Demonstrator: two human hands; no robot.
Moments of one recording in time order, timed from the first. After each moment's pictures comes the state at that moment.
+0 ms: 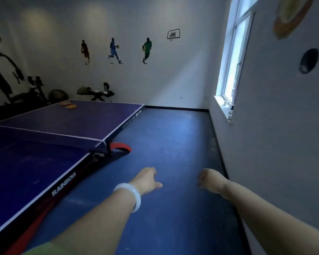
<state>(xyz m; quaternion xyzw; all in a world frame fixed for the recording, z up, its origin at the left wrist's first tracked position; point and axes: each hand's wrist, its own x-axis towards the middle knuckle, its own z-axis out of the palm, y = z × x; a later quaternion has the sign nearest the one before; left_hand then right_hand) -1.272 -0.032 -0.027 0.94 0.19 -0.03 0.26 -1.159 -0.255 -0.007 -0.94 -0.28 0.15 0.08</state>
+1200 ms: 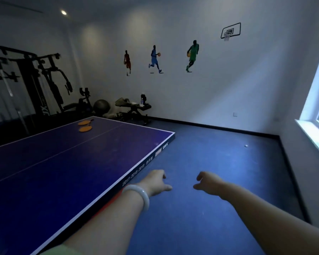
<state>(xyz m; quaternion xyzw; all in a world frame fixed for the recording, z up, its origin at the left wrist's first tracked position) -0.518 0.389 -0.001 0.91 0.31 0.00 0.28 -0.364 0.234 0.005 -0.89 -0.38 0.20 0.13</state>
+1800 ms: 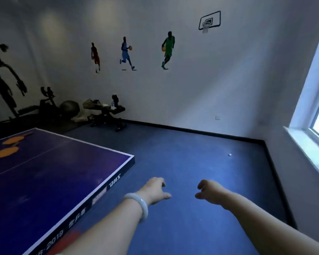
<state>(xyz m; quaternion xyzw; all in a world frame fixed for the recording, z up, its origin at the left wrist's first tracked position) 0.029 0.526 -0.039 0.92 0.28 -0.04 0.27 0.173 0.349 -0.032 -0.91 -0.32 0.23 0.15</state>
